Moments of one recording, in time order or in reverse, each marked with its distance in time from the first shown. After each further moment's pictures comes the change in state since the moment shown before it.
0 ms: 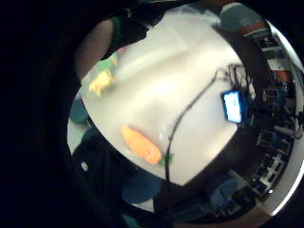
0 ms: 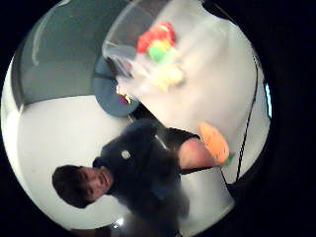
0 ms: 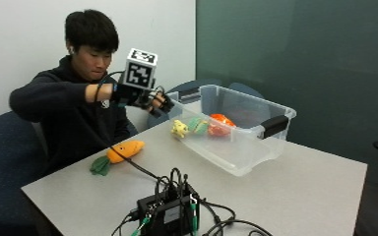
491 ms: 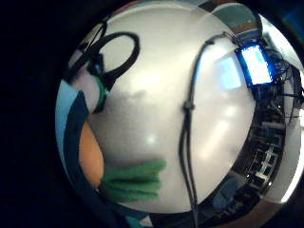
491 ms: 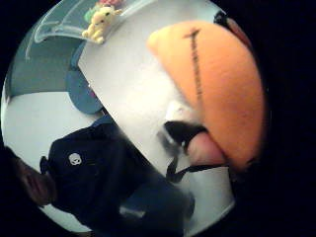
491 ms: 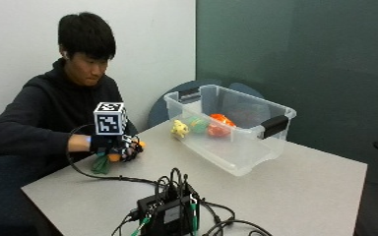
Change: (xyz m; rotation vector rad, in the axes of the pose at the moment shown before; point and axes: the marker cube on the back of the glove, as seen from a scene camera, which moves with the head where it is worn) arm 0.036 0.046 0.185 0.206 0.164 0.055
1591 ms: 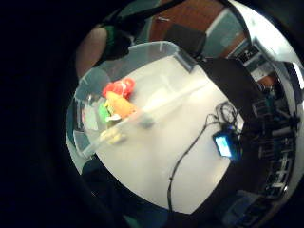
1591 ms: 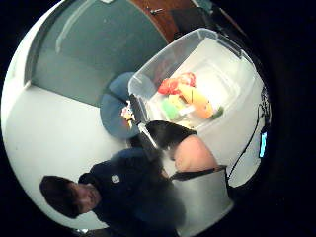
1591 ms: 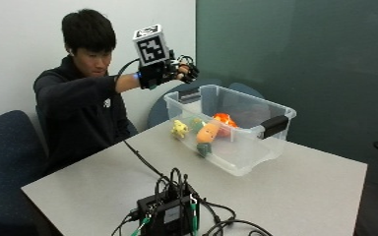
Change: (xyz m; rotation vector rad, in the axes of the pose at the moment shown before) arm -0.028 -0.170 -0.250 0.321 -0.235 -0.026
